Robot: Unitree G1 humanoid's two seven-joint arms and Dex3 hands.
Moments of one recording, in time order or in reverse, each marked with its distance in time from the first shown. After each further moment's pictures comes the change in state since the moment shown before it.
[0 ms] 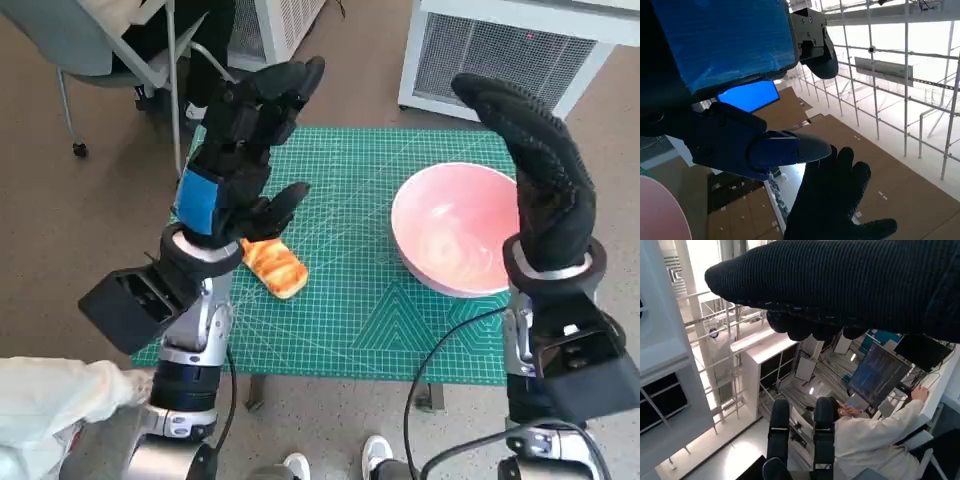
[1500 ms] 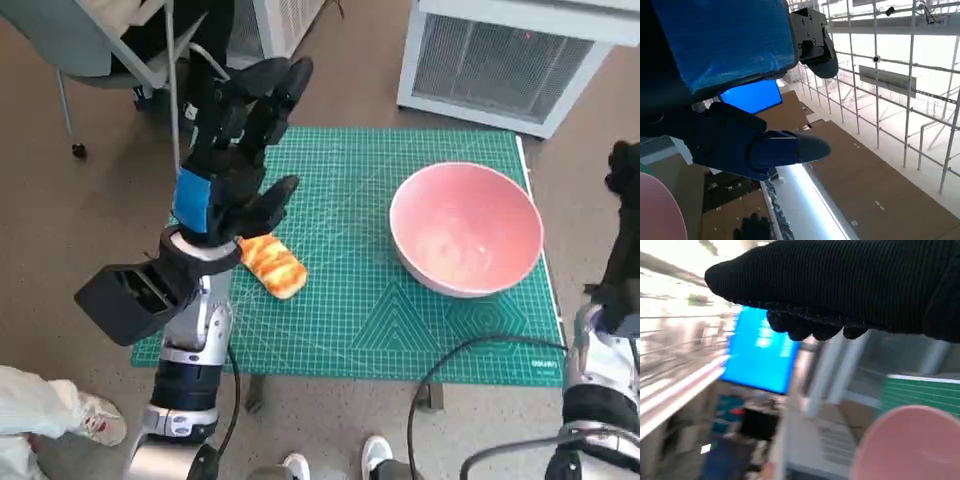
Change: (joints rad) left arm 0.000 -0.009 0.028 0.030 -0.034 0.005 0.001; right arm -0.036 -0.174 -0.251 0.837 -0.045 0.020 -0.257
